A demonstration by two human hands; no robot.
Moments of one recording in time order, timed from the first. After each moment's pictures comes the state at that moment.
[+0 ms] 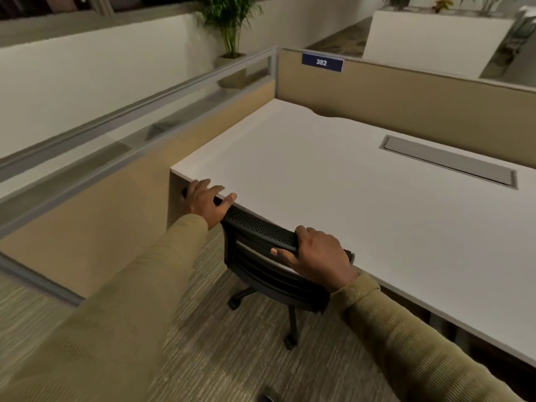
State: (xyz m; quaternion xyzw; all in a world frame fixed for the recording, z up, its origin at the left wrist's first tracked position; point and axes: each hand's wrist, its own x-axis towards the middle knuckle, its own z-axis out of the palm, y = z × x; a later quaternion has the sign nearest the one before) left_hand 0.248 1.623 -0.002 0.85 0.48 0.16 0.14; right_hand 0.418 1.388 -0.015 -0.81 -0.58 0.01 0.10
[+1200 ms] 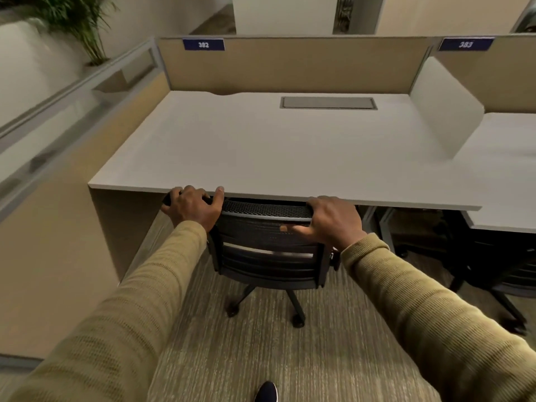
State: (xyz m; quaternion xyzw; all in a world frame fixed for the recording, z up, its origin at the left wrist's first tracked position) left_hand 0.234 1.500 -0.010 0.90 0.38 0.18 0.13; right_hand 0.351 1.223 0.000 -0.91 -0.40 -0.10 0.05
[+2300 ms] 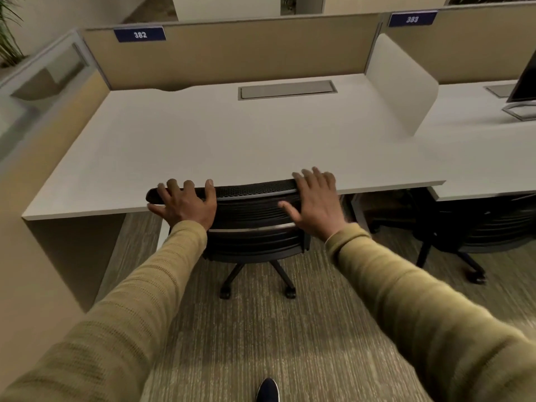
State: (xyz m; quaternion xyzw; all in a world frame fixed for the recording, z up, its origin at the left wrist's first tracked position) left_hand 0.316 1.491 -0.032 0.91 0.36 0.15 0.10; right_hand 0.397 1.226 -0.030 -0.95 -0.28 -0.10 0.08
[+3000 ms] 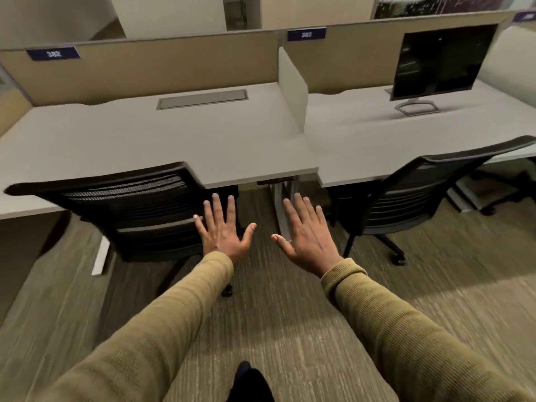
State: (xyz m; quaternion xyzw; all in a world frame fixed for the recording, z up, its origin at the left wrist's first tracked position) left_hand 0.313 1.076 -0.095 0.98 0.15 0.07 0.10; right_hand 0.338 0.854 -0.061 -0.96 -0.25 -0.04 0.12
